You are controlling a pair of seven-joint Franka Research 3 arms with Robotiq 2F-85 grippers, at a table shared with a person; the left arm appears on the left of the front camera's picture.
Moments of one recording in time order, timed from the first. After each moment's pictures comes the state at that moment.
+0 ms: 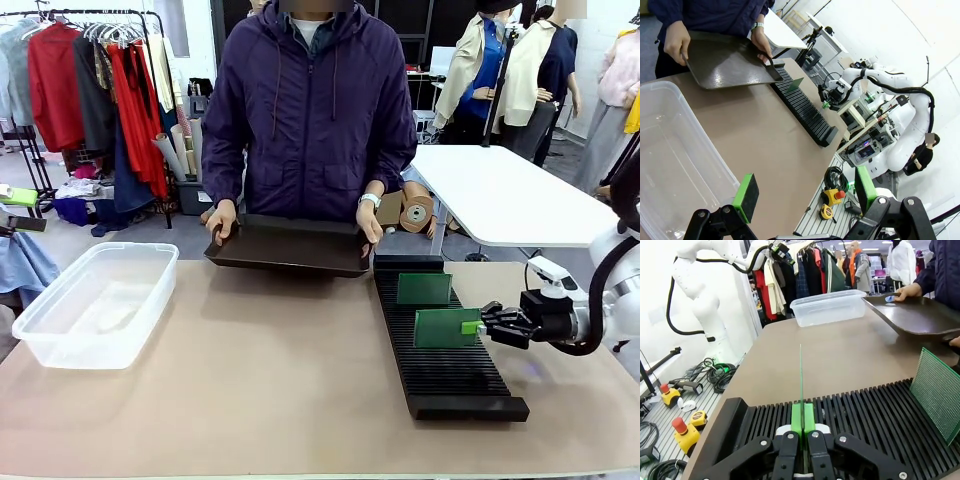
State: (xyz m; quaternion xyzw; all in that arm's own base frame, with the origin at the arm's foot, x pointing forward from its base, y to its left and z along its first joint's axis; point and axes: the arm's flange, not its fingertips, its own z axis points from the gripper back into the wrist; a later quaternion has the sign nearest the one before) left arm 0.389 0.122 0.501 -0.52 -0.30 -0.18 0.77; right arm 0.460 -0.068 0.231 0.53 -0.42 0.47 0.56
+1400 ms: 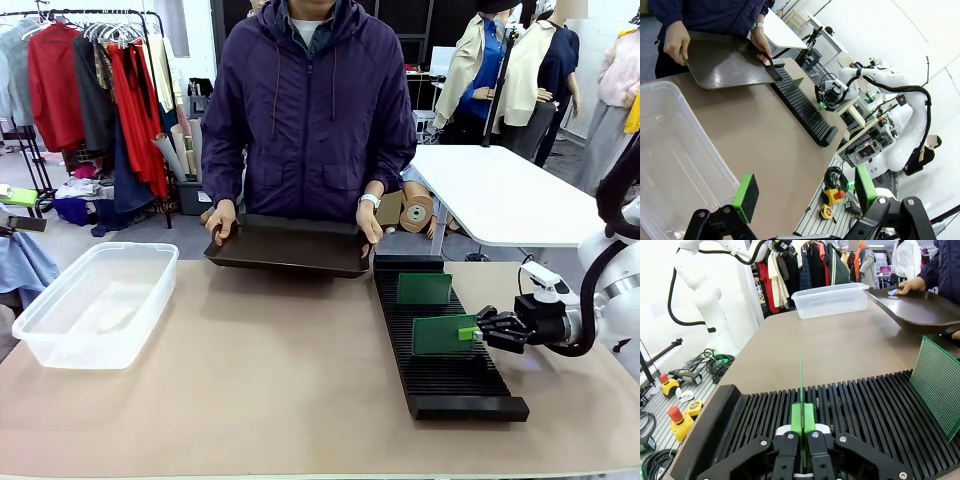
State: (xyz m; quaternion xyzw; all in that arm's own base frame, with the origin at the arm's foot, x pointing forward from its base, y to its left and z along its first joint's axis) left arm 0.389 0.122 0.501 -0.52 -0.30 -0.18 0.77; right arm 0.472 -0.067 0.215 0.52 -0.42 0.49 0.56
